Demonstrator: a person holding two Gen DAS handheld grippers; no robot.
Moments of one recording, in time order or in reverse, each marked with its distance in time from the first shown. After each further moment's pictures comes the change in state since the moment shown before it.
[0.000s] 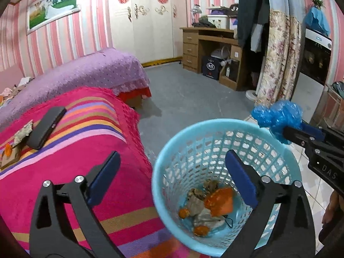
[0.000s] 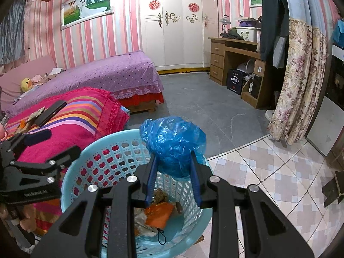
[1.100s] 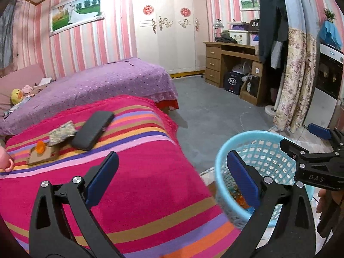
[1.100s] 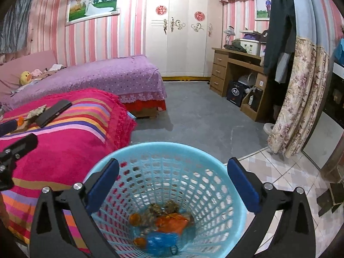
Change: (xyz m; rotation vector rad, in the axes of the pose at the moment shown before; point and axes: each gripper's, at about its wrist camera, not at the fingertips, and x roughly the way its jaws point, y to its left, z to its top) left arm -0.066 0.088 -0.005 -0.055 -0.086 0.129; right arm 0.001 0.075 0.012 -0.073 -0.057 -0.034
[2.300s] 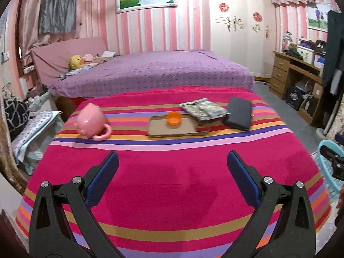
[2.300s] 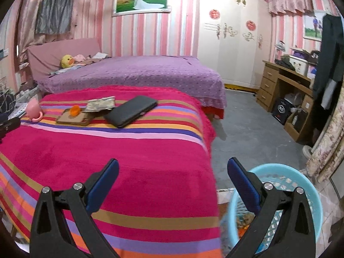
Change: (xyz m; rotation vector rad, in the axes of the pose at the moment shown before) left arm -0.081 0.283 -0.060 -0.228 0.059 0.341; right arm -0.016 0.206 0.008 -0.178 -0.005 0.242
